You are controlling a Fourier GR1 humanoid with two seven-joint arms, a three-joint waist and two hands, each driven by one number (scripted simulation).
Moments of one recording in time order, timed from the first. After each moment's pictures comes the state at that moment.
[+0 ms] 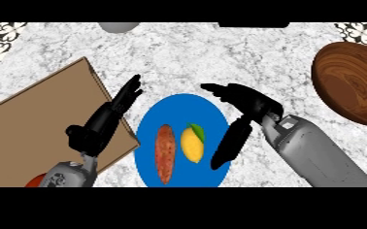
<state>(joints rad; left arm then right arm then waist) -0.14 0.22 -0.27 -1.57 0.11 -0.04 0.05 -0.60 -0.36 0.53 -1.58 -0.26 0.24 0.96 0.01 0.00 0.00</state>
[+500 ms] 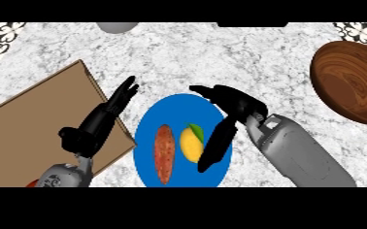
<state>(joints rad) -0.12 0.21 -0.23 -1.57 0.10 -0.08 0.03 -0.63 -0.27 0.53 -1.55 -0.23 0.26 1.02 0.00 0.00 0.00</state>
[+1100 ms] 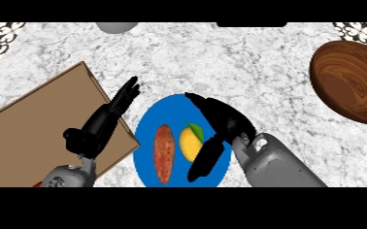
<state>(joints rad) -0.11 0.17 -0.22 -1.58 0.05 -0.09 0.05 -0.54 -0.19 0.58 -1.61 0.04 0.21 1.01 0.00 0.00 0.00</state>
